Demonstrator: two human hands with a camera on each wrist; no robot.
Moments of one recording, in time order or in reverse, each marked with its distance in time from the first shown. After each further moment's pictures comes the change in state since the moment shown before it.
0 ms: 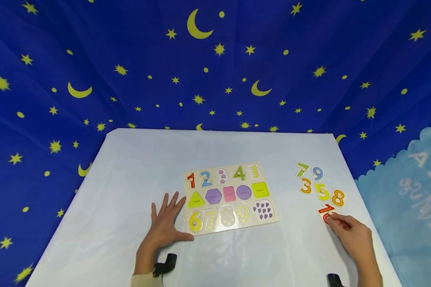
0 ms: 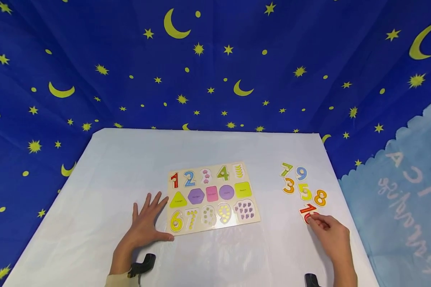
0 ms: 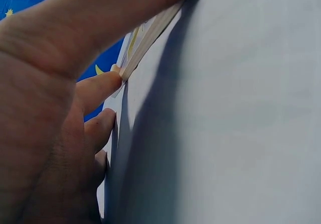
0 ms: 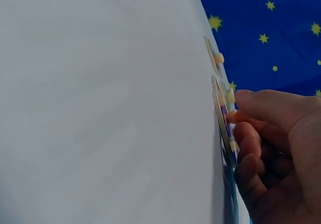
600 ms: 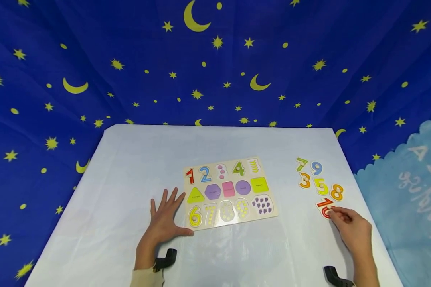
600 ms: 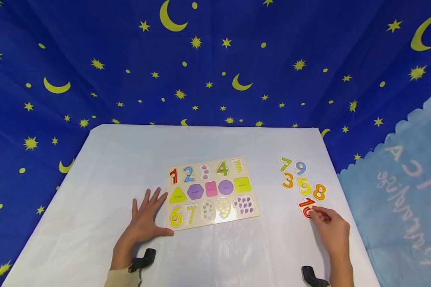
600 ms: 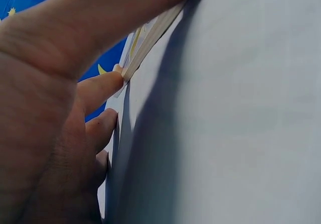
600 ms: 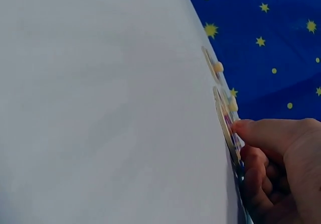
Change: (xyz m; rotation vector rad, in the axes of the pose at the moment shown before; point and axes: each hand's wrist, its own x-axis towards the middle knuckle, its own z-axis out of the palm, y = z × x) left_hand 0.002 0.000 0.003 -0.009 0.019 0.027; right_hand 0.006 0.003 0.004 0.025 0.047 0.080
